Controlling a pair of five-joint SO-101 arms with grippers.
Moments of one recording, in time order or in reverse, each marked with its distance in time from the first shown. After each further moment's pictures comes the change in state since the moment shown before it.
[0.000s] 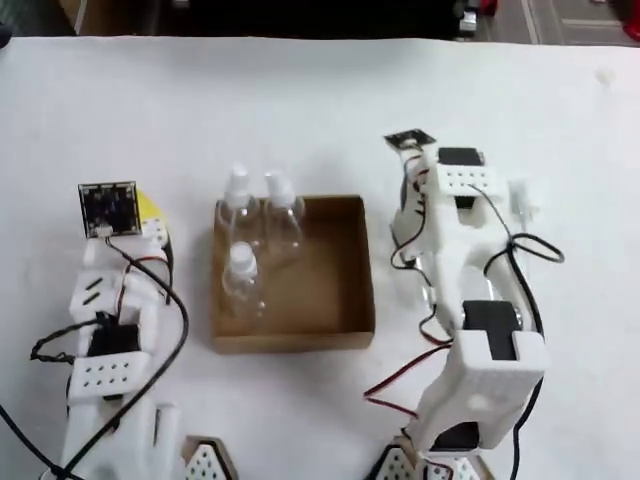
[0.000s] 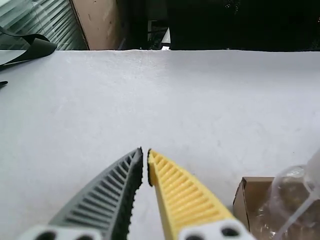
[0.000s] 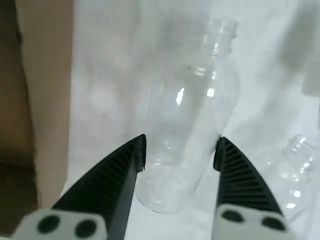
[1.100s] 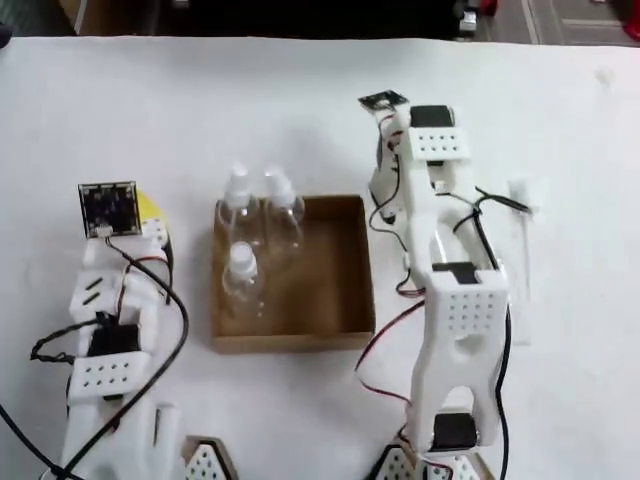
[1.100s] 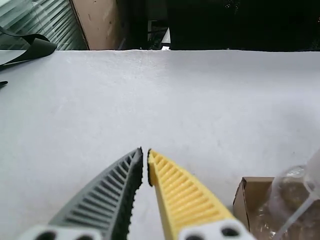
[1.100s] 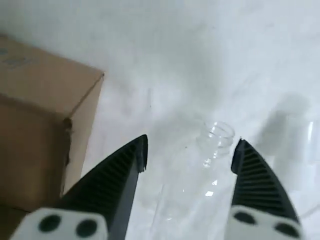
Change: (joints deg) left arm 0.0 0.0 0.0 0.0 -0.1; right arm -3.7 25.8 -41.2 12.0 -0.3
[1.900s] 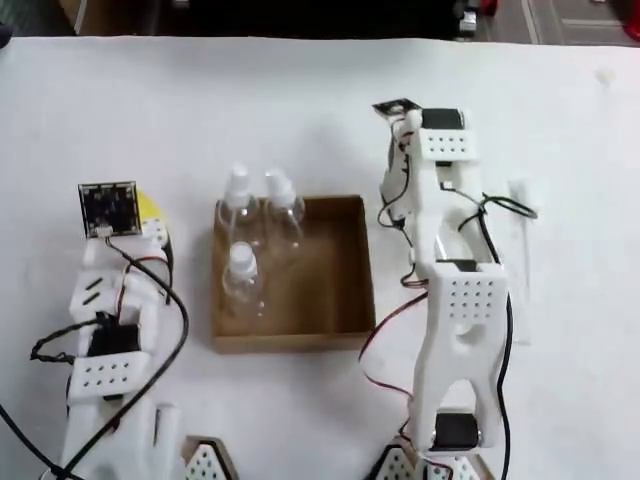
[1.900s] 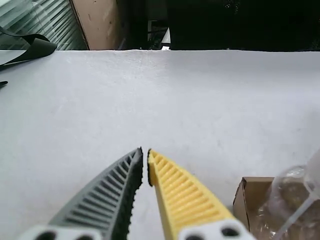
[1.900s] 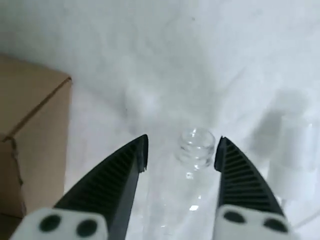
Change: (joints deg) left arm 0.0 0.0 0.0 0.0 0.0; right arm 2.6 6.9 -6.6 2.5 0.0
